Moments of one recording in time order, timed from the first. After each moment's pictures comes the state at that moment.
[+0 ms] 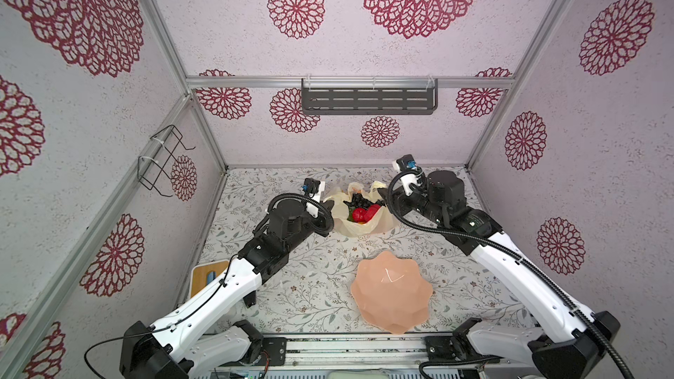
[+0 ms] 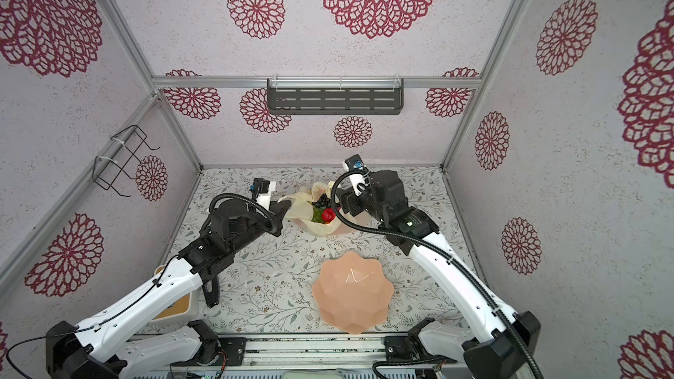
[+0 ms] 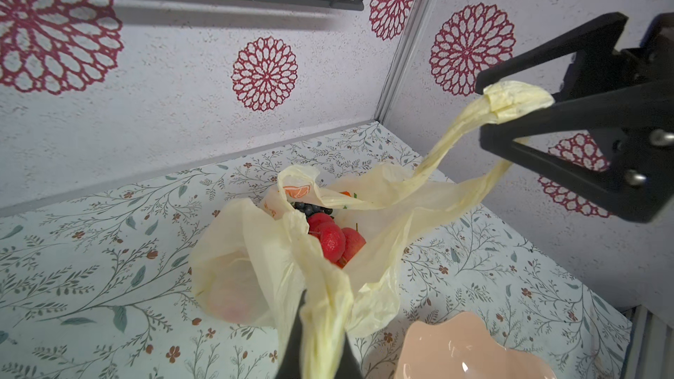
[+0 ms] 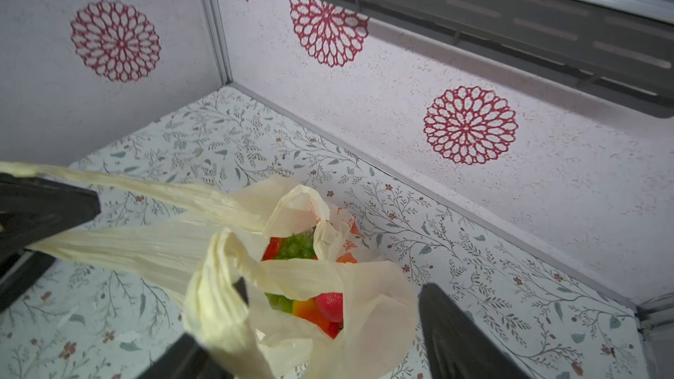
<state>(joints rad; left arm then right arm) -0.65 1.12 0.96 -0.11 -0.03 -0.18 0.58 1.26 1.32 -0.44 0.00 -0.09</state>
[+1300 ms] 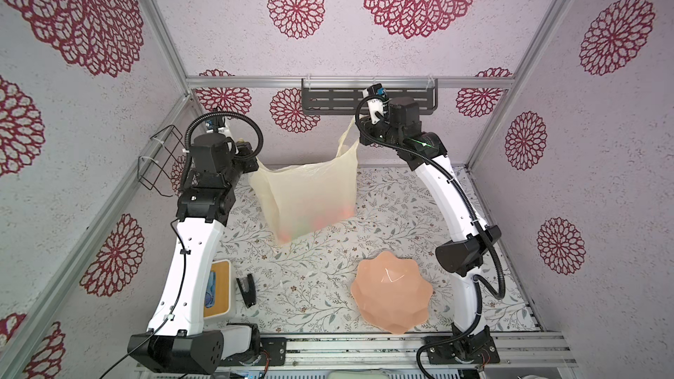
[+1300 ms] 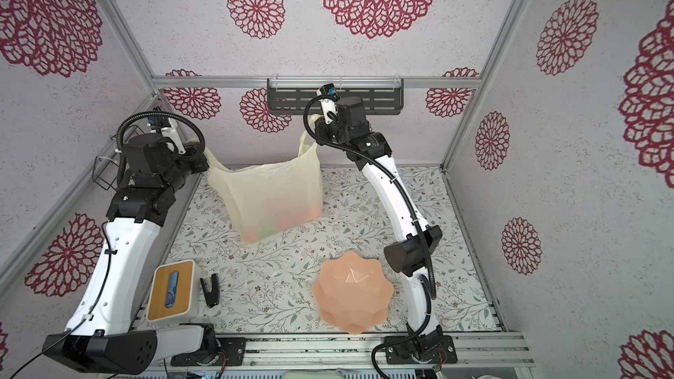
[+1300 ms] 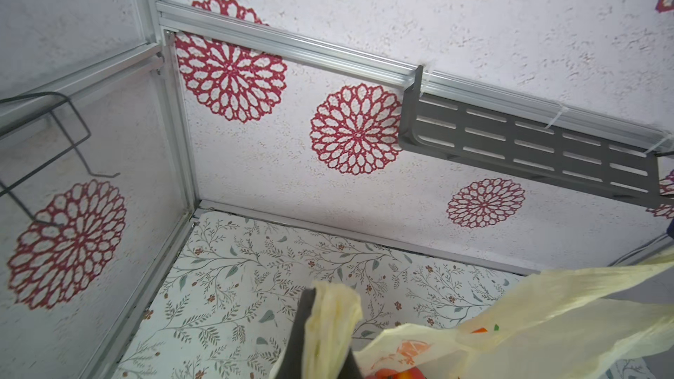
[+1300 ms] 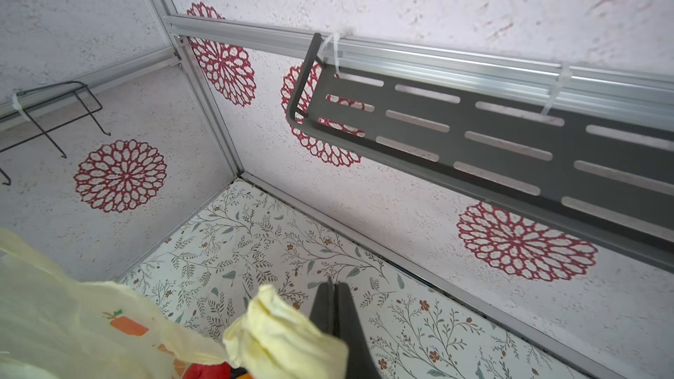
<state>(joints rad) -0.04 1.32 1.59 -0.52 -0.09 -0.22 0.51 2.12 2.58 -0.69 -0.12 0.08</state>
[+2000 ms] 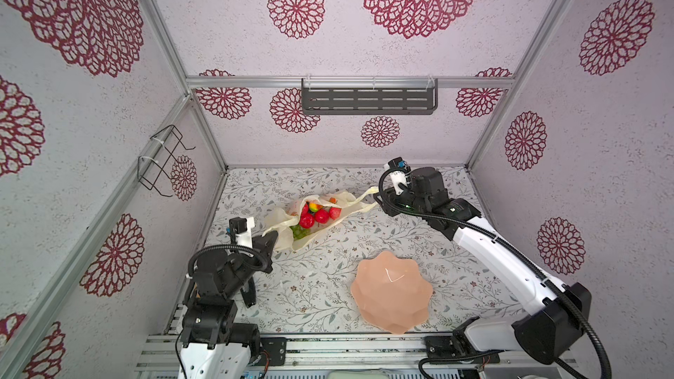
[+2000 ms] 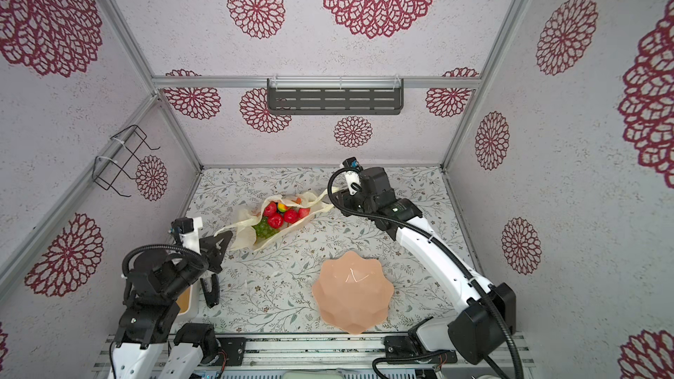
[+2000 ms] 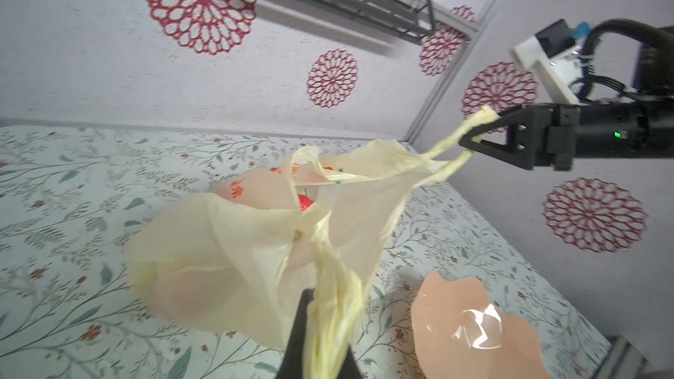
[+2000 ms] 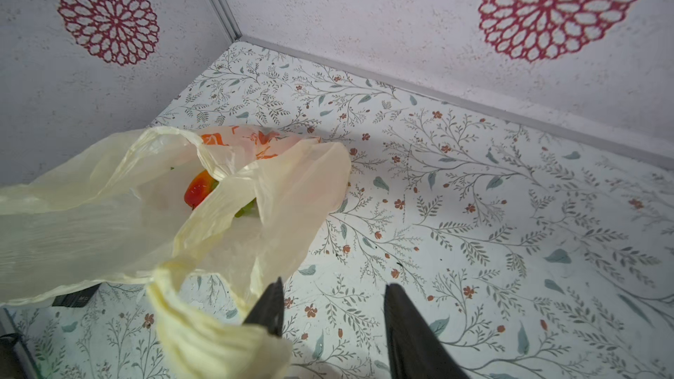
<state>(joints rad) -0.09 0.38 0.57 -0.36 0.44 -0.24 0.58 1.33 1.31 -0.48 -0.09 0.10</state>
